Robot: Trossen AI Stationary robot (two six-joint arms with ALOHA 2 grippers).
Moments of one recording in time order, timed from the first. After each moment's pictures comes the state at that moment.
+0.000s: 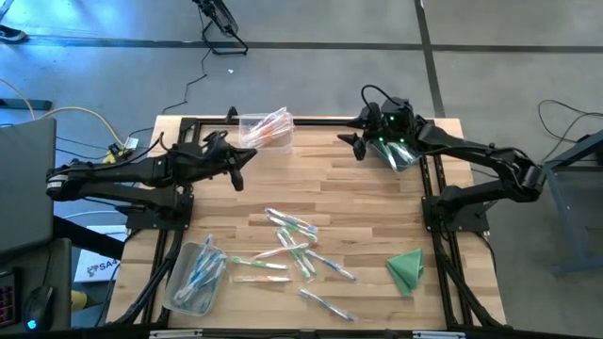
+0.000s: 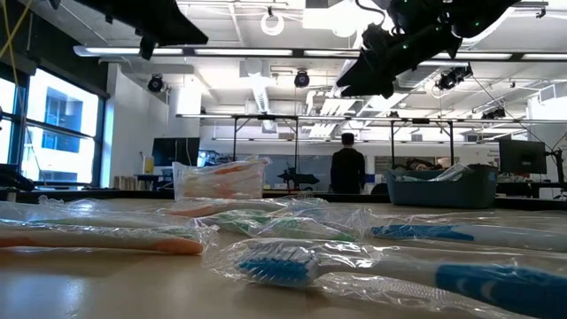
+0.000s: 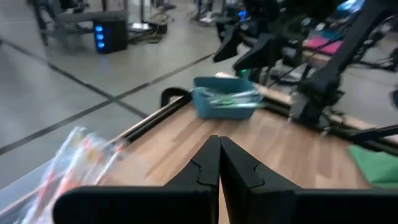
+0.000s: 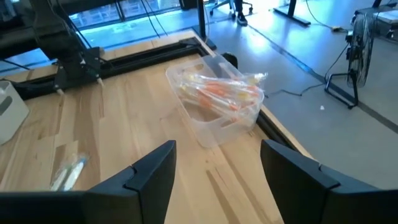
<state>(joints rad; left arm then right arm) 0.12 0.76 0.66 -0.03 -0.38 -0.21 -0.61 1.25 0.85 0.01 -0.26 0.00</state>
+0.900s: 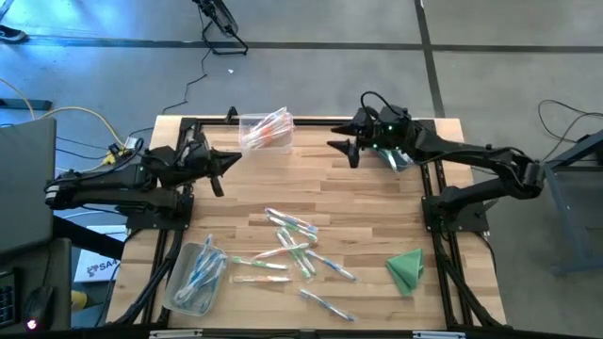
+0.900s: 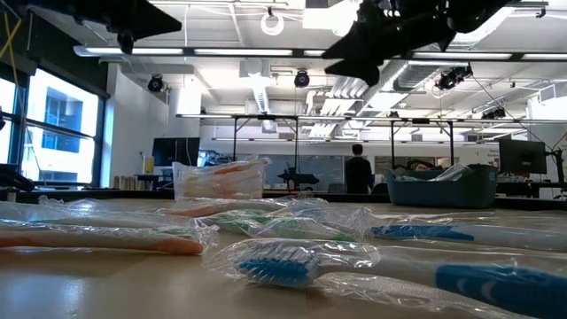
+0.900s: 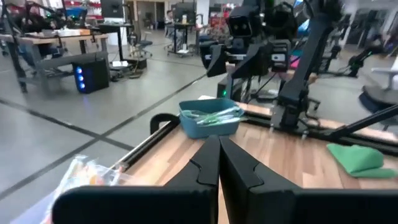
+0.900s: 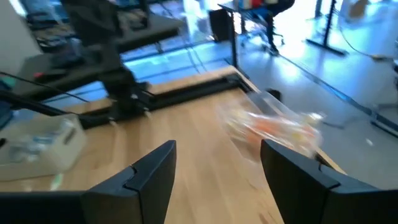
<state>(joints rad) 0.12 0.48 0.52 -0.02 -0.29 -0.06 -0.48 1.26 0.85 0.17 -0.27 0.10</state>
